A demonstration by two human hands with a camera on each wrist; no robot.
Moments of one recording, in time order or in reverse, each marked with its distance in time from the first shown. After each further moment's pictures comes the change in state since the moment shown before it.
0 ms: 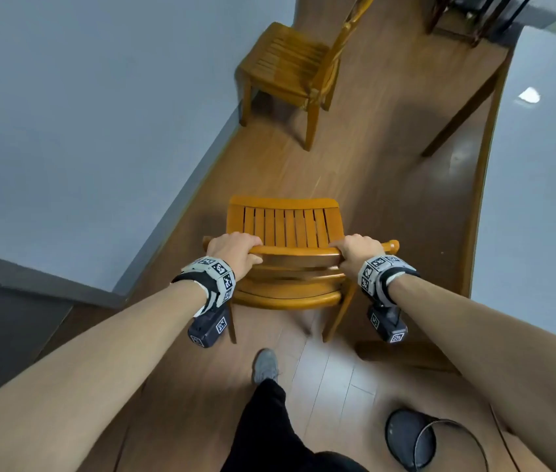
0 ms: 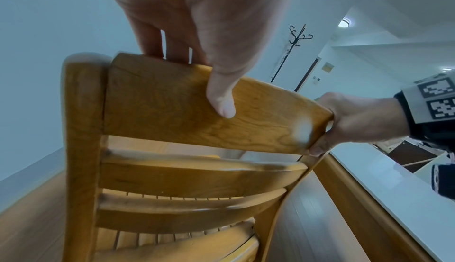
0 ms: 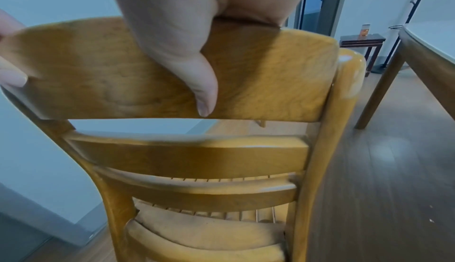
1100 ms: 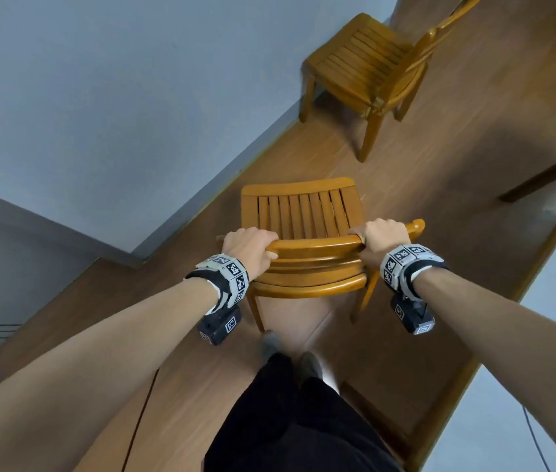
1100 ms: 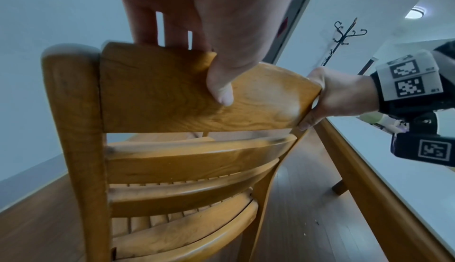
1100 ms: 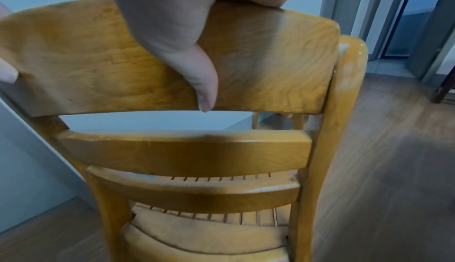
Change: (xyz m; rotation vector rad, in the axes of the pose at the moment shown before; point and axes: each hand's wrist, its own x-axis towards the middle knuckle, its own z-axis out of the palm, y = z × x) left_hand 0.109 0.103 -0.015 0.050 0.095 -0.251; right_hand 0.144 0.127 -0.090 -0.237 0.083 -0.327
